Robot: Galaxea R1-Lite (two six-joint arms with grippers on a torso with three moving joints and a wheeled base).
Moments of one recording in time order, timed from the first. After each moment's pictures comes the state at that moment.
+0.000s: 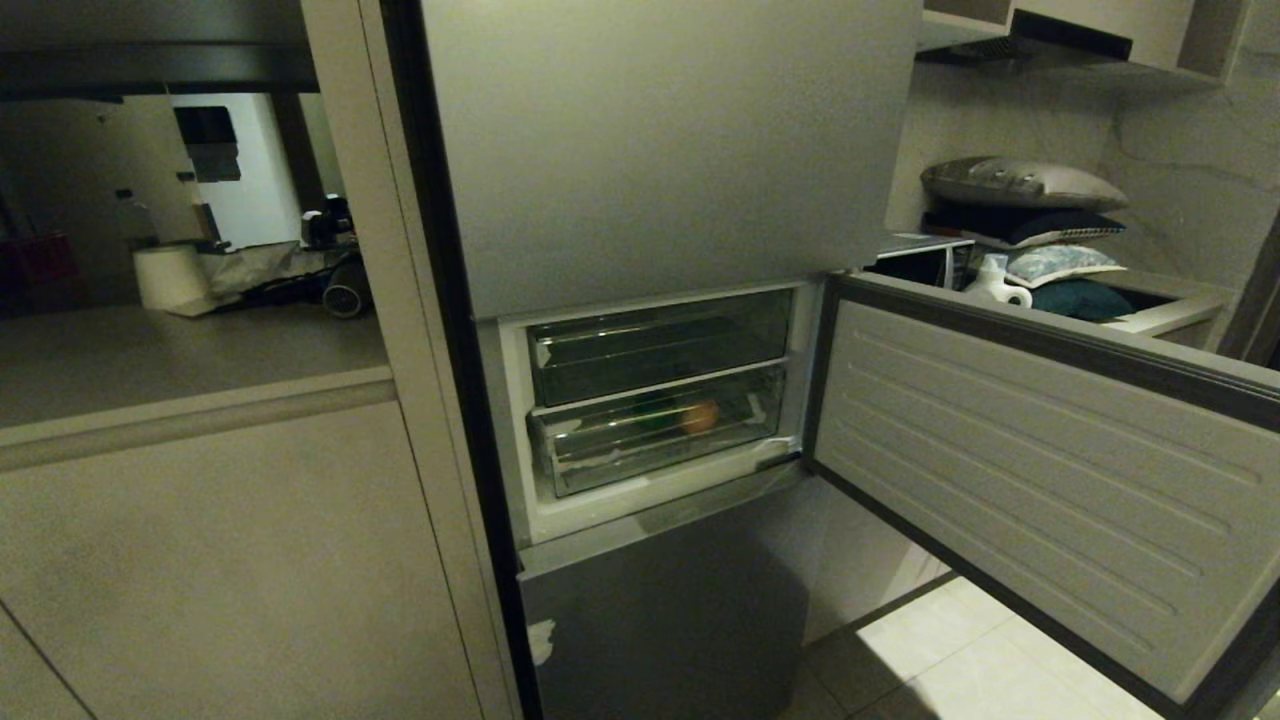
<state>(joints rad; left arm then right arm) -0.04 0.45 -0.21 -0.29 0.35 -0.05 -0.01 0.00 0.00 -0.08 0.00 -0.02</state>
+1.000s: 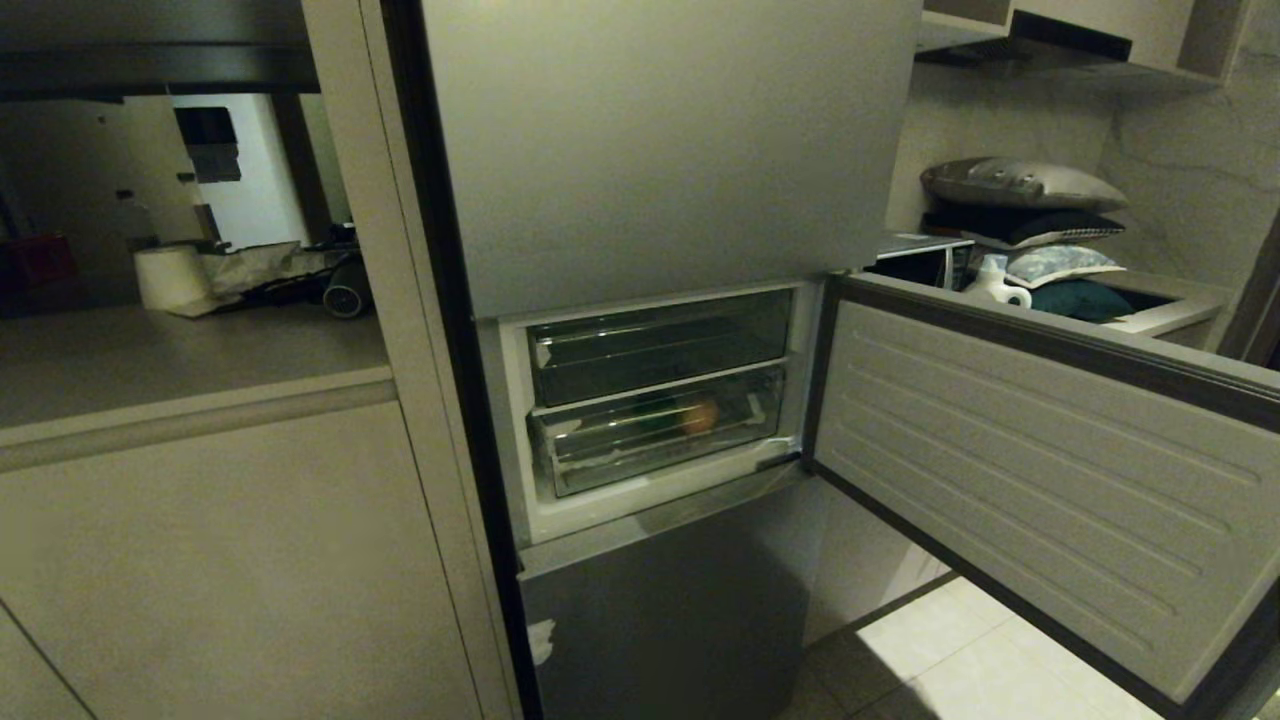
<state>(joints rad) -0.01 0.00 -0.06 0.15 0.01 0.00 -0.01 0.00 0.00 -0.08 -0.01 -0.01</state>
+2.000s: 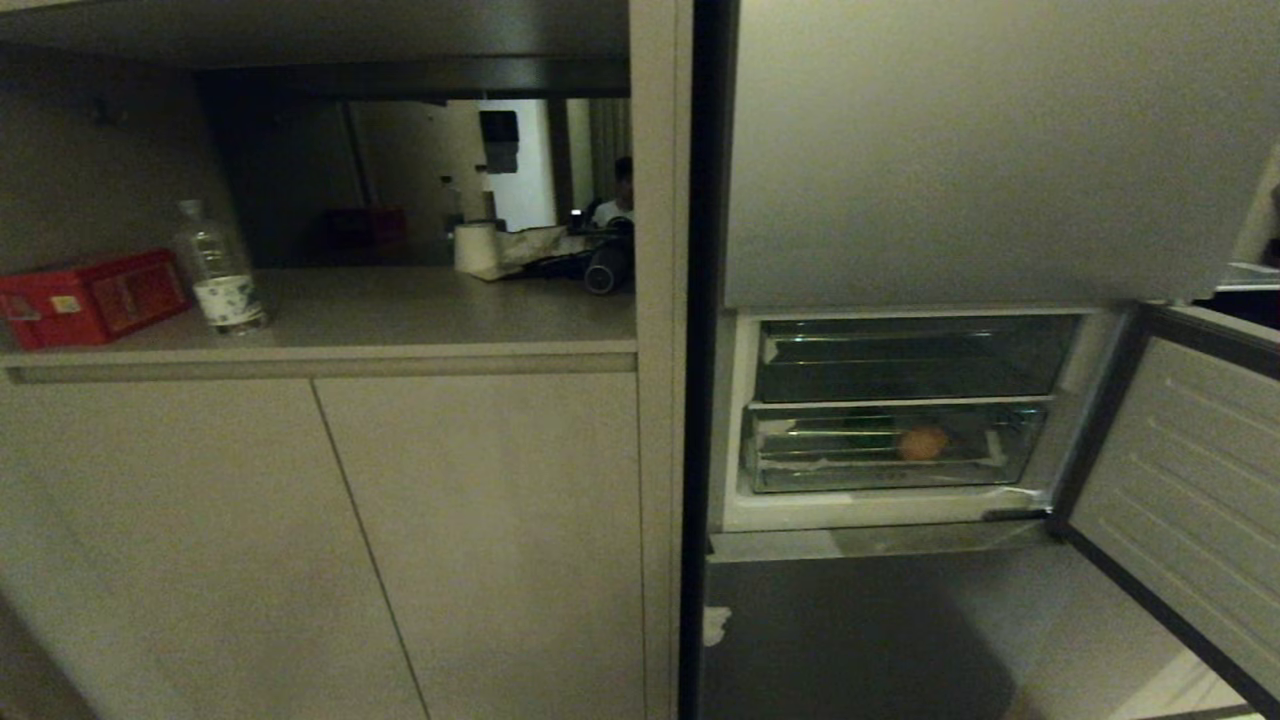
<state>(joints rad) -0.01 0.00 -0.06 0.15 0.01 0.00 -0.01 0.00 0.00 -0.08 -0.01 0.01</state>
